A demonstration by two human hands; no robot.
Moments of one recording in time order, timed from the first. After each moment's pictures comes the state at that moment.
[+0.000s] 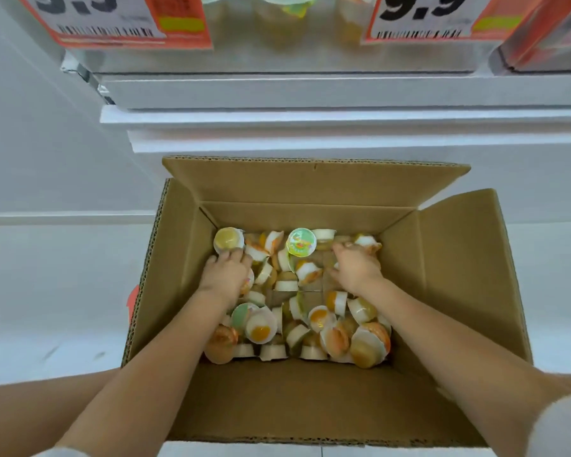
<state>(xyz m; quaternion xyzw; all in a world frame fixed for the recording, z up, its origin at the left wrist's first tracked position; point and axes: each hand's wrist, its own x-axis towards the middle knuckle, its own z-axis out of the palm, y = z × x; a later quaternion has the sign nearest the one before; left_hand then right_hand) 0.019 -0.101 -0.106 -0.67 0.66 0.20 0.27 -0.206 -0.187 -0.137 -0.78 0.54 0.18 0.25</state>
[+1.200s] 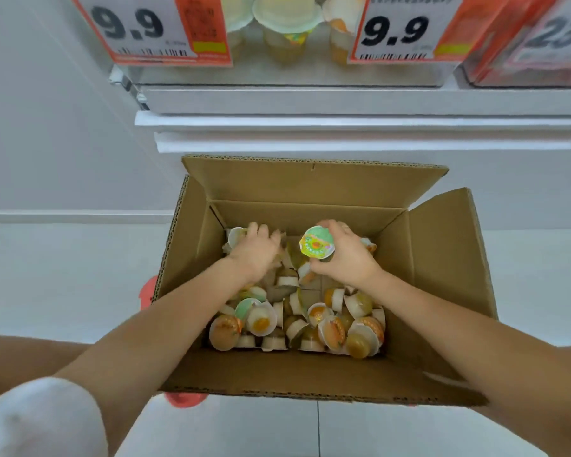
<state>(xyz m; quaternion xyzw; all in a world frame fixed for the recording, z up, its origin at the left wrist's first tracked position) -0.009 -0.132 -0.077 -0.65 0.71 0.17 0.22 -0.196 -0.170 -0.074 -0.77 0.51 -0.06 0.38</state>
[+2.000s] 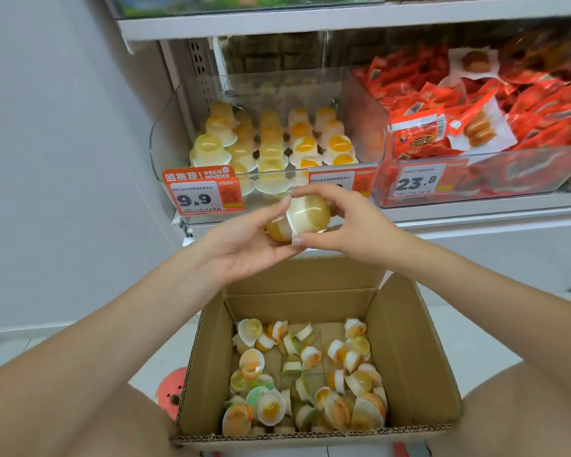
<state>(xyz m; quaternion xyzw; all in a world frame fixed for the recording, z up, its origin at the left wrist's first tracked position) -0.029 -0.119 0.217 -0.41 0.20 0.74 -0.49 -0.195 -0.171 0.207 -0.81 0.36 -0.28 0.37</state>
